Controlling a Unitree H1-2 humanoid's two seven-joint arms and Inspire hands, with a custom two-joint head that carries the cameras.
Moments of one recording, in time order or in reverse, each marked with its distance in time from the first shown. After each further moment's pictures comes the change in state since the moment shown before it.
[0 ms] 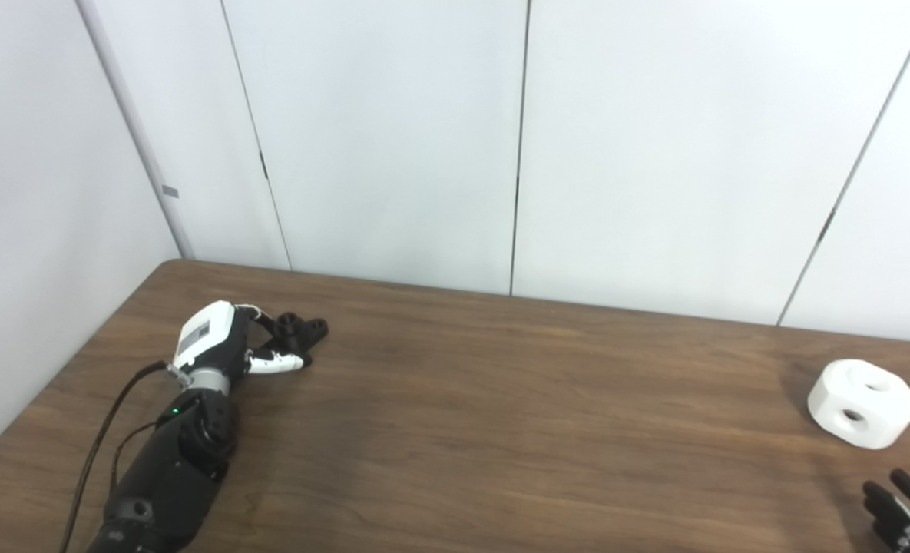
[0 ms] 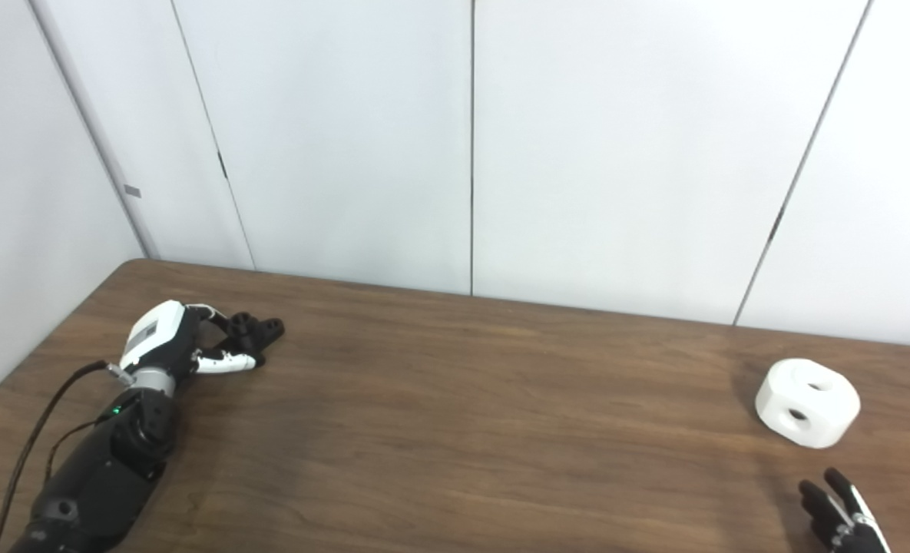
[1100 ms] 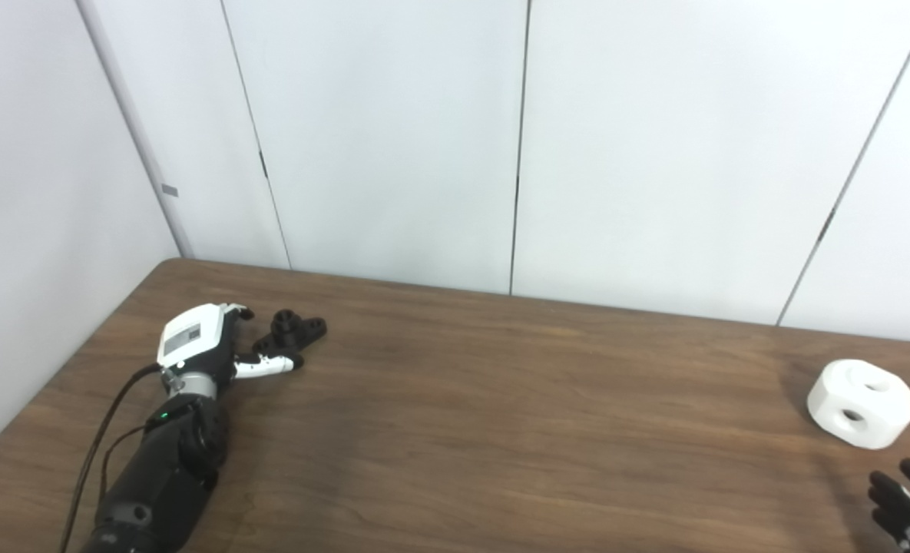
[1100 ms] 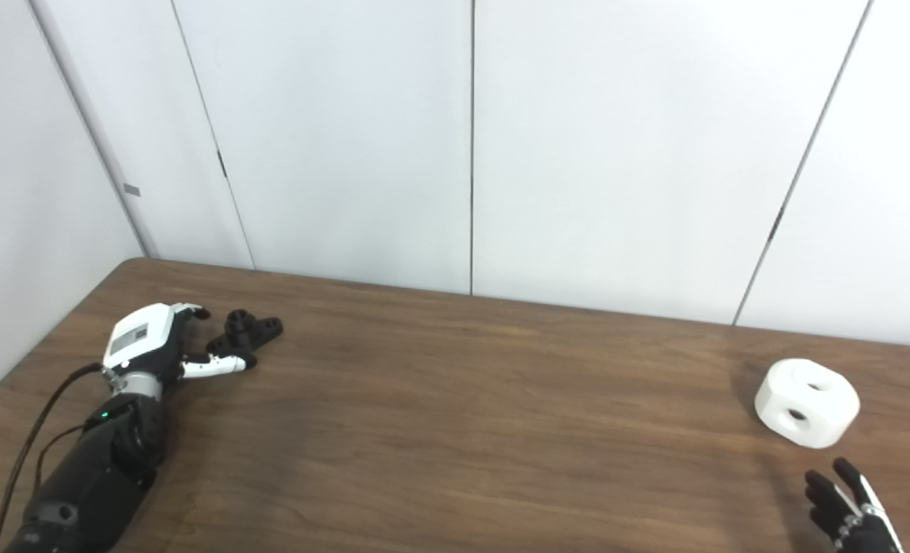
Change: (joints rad) left arm 0.005 0.014 -0.011 0.045 0.146 0.018 0.029; right arm -0.019 -0.002 -0.010 0.024 -0.029 -0.040 -0.010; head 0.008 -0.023
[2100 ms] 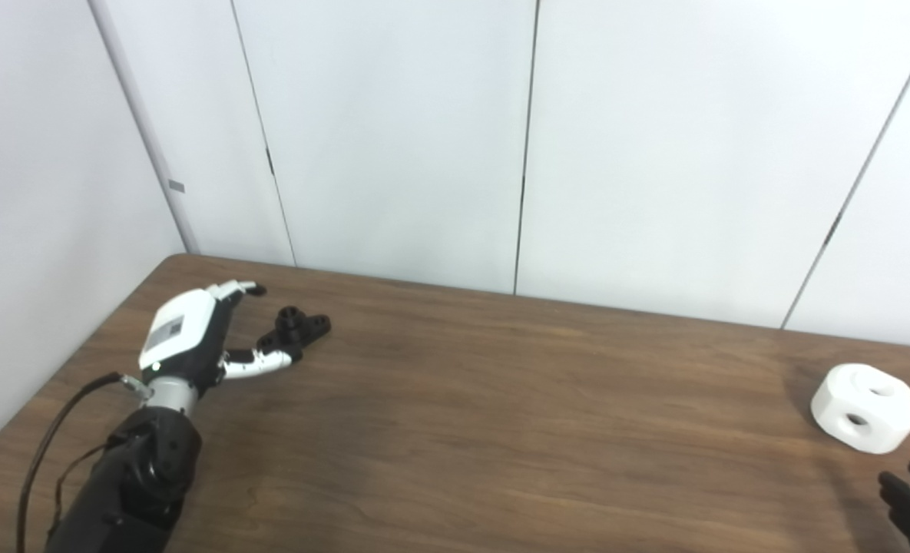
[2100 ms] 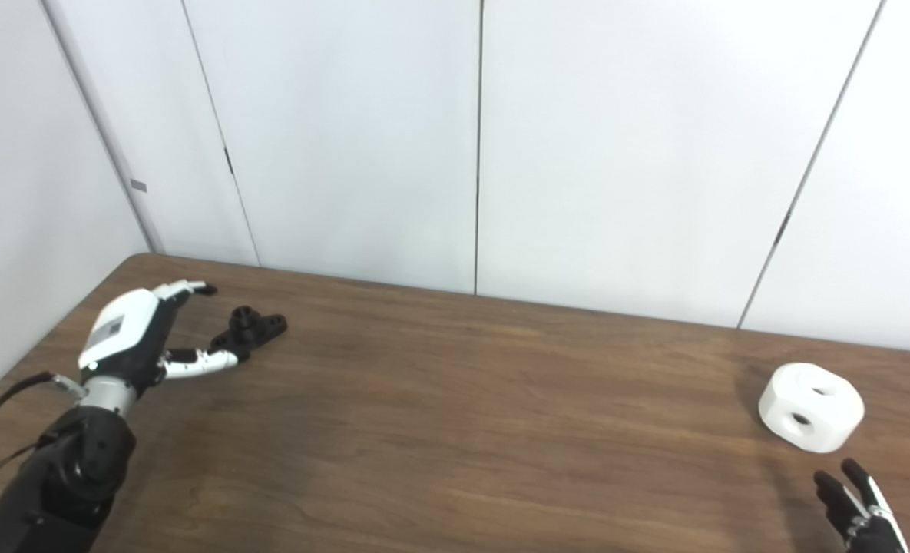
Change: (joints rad) left arm 0.208 0.013 0.126 -0.434 -0.041 -0.056 -0.138; right arm -0.017 -0.002 -0.004 0.019 -0.021 -0.029 -0.003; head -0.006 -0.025
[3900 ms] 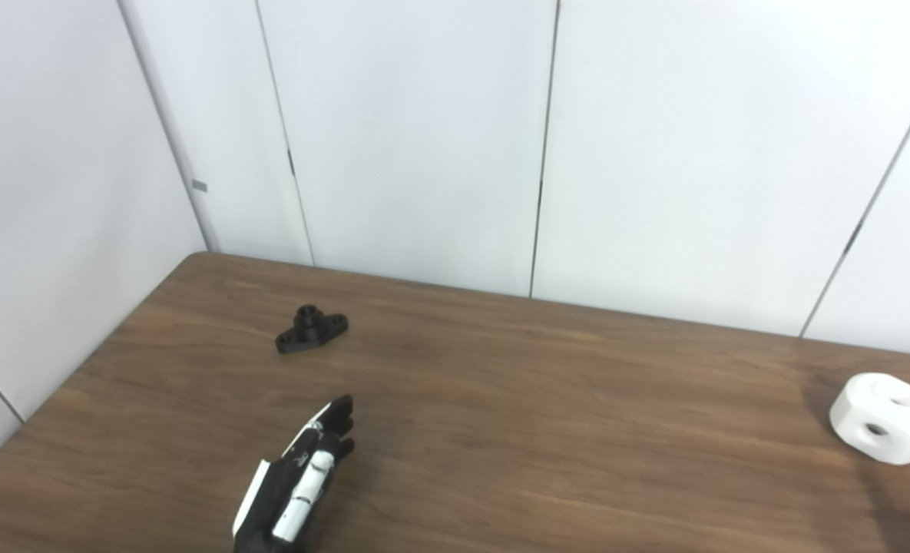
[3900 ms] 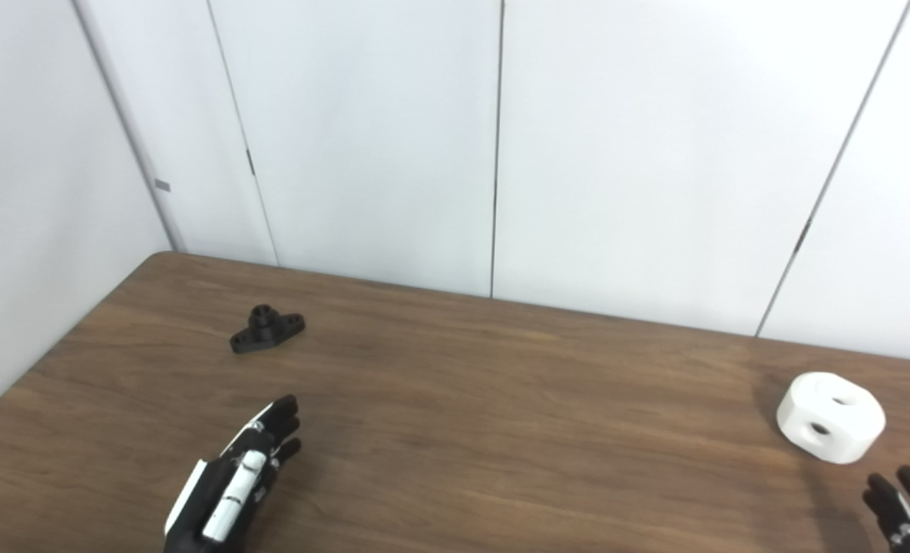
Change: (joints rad) left arm 0.456 -0.416 0.086 -0.258 -0.899 -0.353 -0.084; right arm -0.035 -0.021 -0.011 0.048 0.056 -0.029 0.003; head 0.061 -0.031
